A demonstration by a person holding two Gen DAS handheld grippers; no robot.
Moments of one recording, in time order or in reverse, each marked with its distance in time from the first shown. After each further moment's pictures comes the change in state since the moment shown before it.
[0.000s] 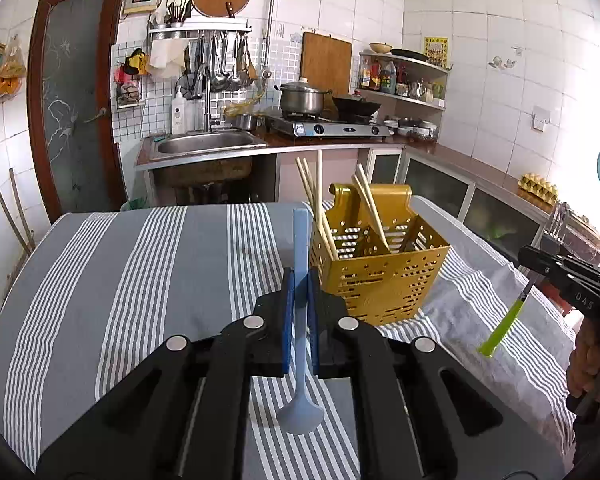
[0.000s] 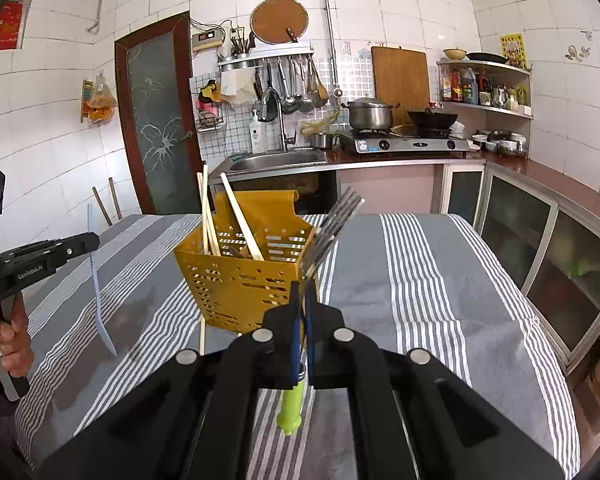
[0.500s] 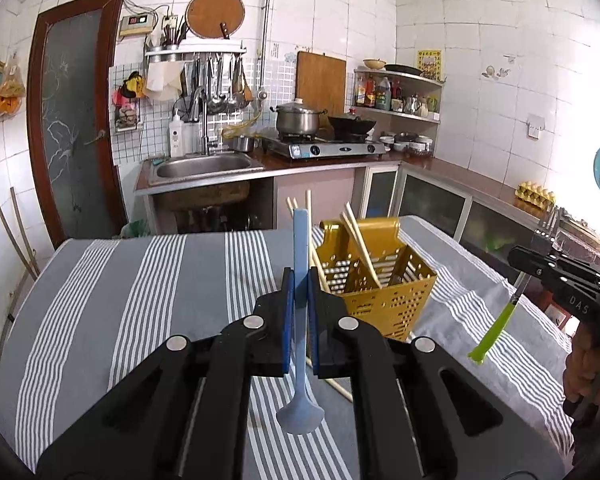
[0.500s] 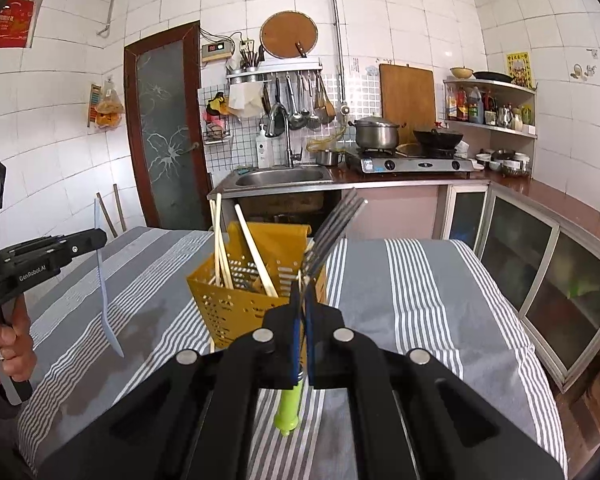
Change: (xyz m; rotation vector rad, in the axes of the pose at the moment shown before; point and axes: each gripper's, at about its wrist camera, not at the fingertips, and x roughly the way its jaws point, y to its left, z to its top) left arm -0.015 -0.011 0.028 0.029 -0.068 0.000; right arm -0.011 0.011 0.028 -0.034 -0.049 0.008
